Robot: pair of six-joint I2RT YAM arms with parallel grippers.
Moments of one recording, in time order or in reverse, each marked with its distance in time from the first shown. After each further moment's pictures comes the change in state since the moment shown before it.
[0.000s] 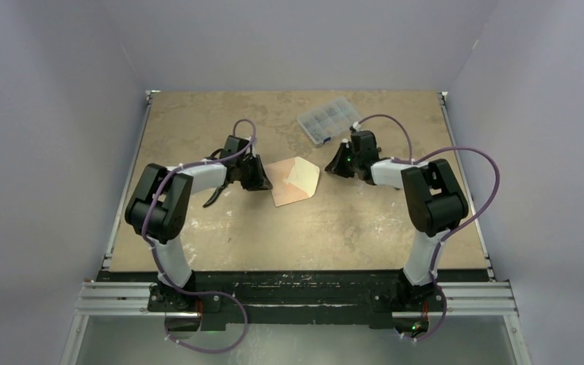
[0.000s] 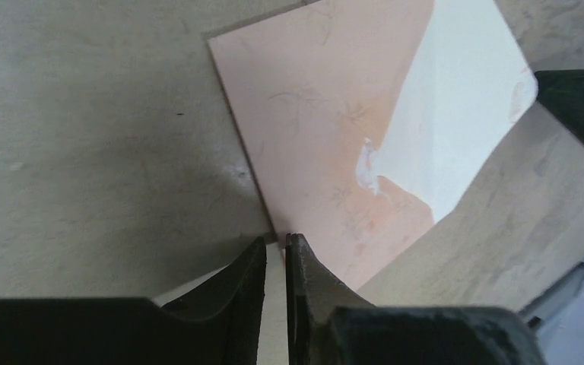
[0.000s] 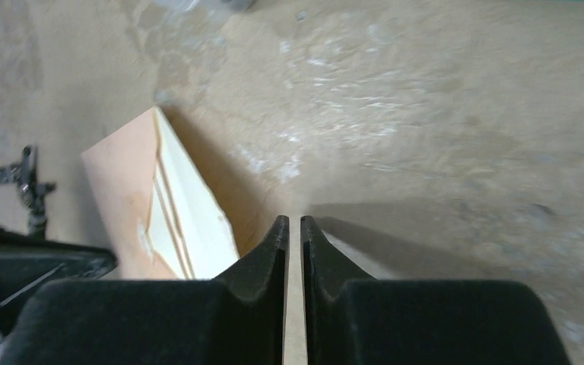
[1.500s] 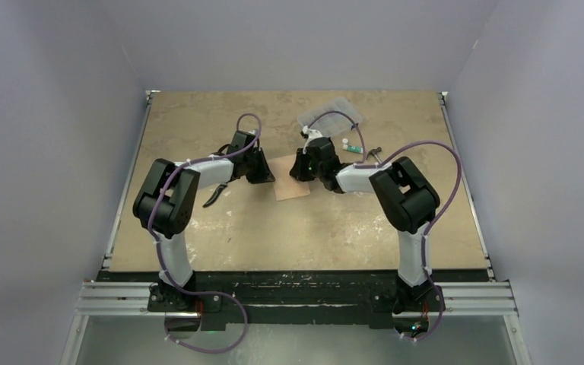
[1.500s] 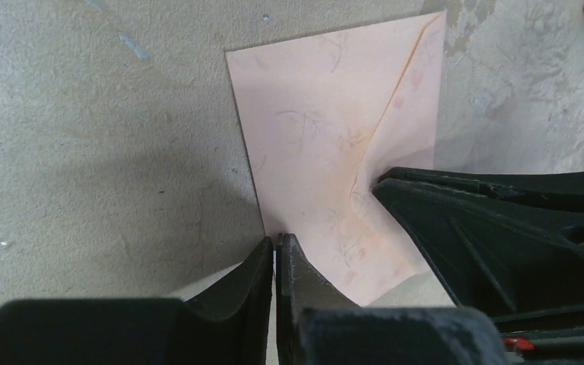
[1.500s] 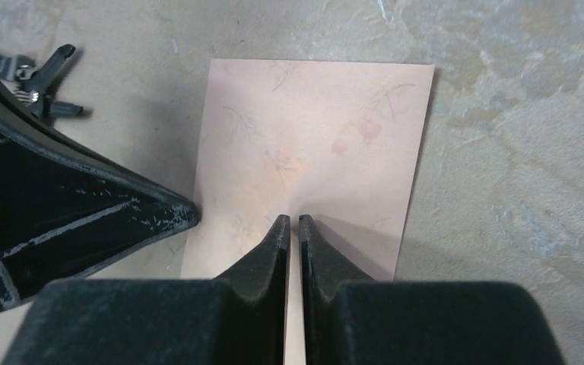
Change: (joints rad) left arm -0.041 0.085 0.085 0.030 -0.109 -0.052; right arm 0.264 0.144 0.107 0.166 0.000 -0.172
